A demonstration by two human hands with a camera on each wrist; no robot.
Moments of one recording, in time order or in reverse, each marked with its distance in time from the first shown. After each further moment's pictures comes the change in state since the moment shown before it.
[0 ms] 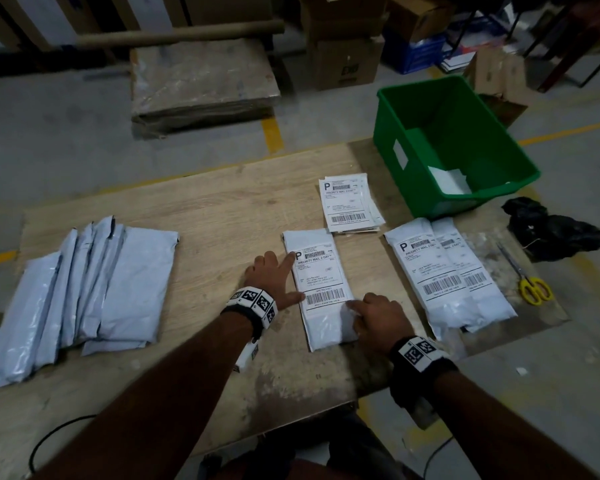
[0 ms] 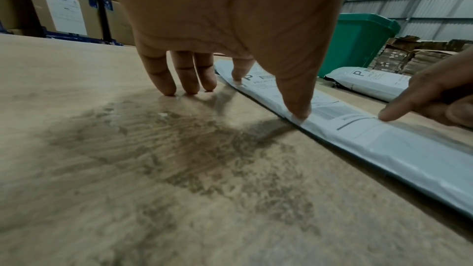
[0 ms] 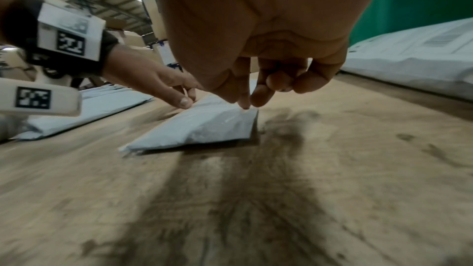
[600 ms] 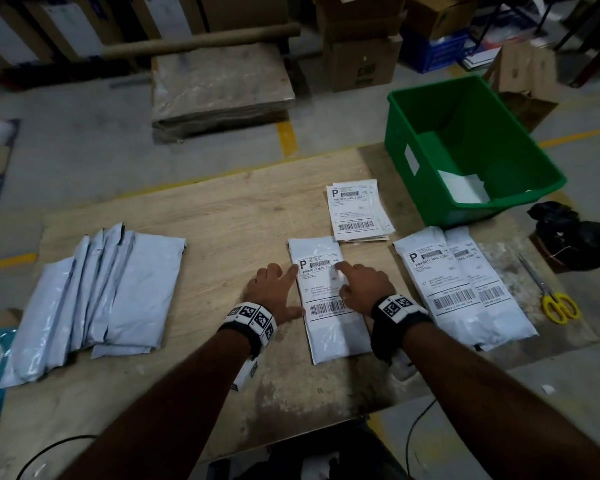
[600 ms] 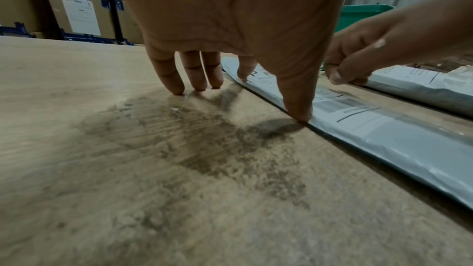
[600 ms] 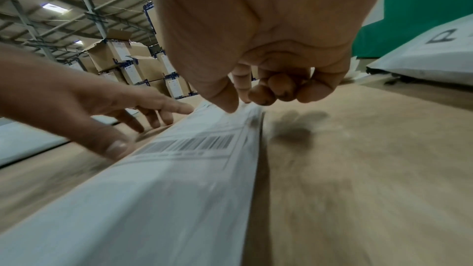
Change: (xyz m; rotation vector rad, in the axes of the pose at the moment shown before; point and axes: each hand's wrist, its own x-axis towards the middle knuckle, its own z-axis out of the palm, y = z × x) left_hand -0.005 0.003 -0.001 -0.029 -0.023 -0.043; right_hand 0.084 -0.008 -0.031 0.070 -0.012 -0.020
